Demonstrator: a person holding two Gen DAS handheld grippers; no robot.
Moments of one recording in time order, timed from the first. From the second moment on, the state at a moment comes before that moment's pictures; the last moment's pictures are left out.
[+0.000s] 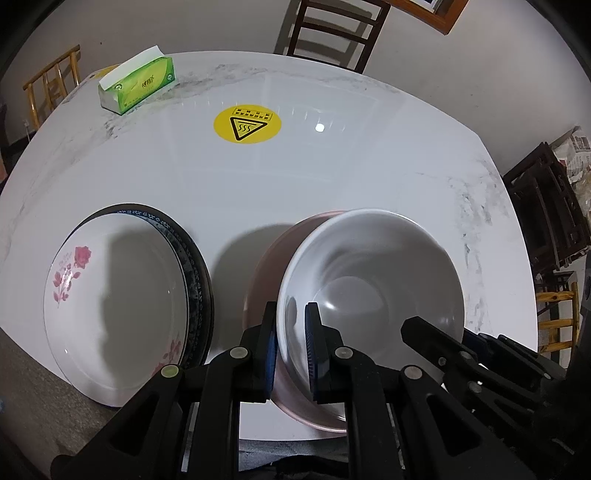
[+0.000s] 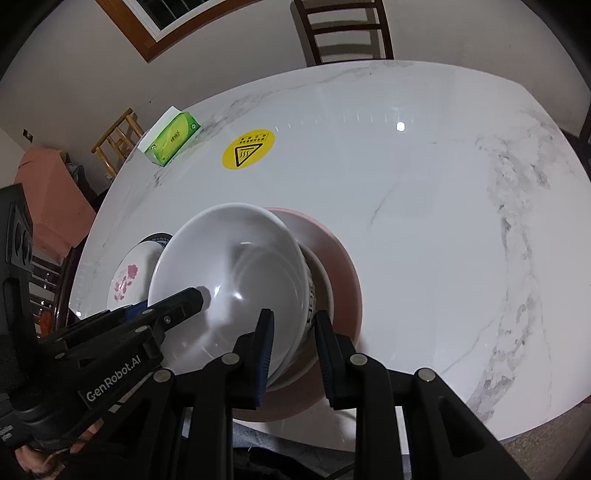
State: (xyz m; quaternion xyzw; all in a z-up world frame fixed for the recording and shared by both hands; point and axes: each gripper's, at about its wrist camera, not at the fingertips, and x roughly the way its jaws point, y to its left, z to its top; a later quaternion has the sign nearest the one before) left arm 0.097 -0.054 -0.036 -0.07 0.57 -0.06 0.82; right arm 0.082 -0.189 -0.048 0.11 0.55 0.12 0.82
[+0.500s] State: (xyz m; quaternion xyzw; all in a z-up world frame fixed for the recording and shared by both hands) left arm 0.095 -0.055 -0.036 -0.08 0.55 -0.07 0.83; right arm 0.077 -0.192 -0.046 0.12 0.53 0.11 0.83
